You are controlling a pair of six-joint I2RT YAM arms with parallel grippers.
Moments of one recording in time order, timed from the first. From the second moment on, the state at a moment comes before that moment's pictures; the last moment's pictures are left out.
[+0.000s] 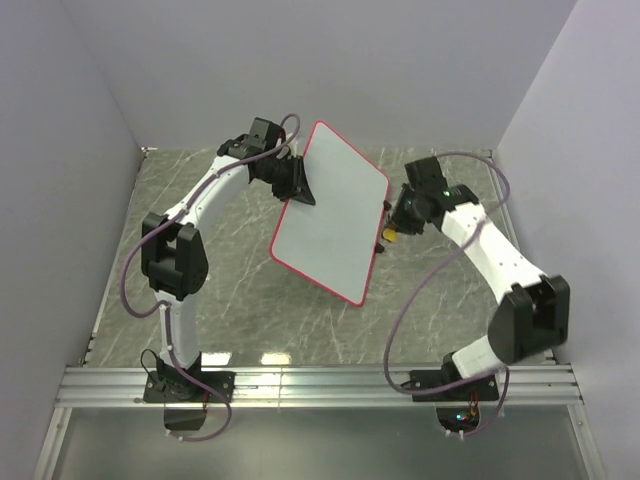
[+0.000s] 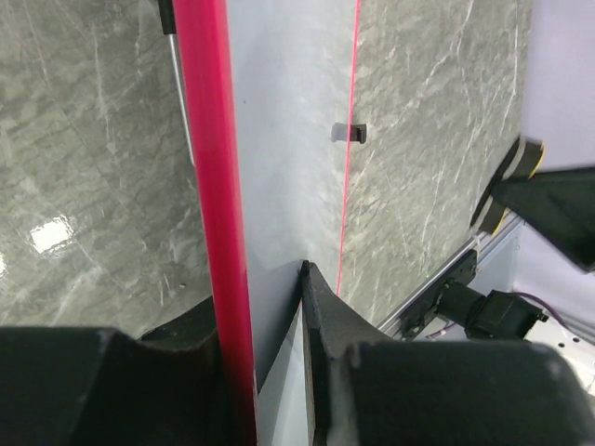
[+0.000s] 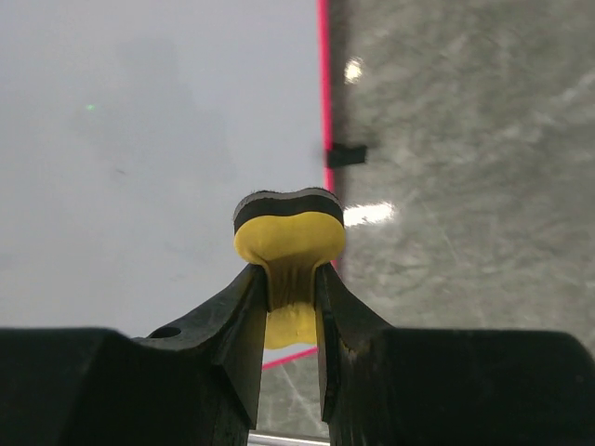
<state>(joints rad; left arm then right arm) -0.39 2.01 1.89 -0.82 0.53 -0.40 0.31 1.52 1.32 -0.78 0.02 0.70</state>
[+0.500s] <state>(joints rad) -0.40 2.07 1.93 -0.85 0.49 -0.42 0.29 1.39 0.90 -0.74 0.03 0.68</state>
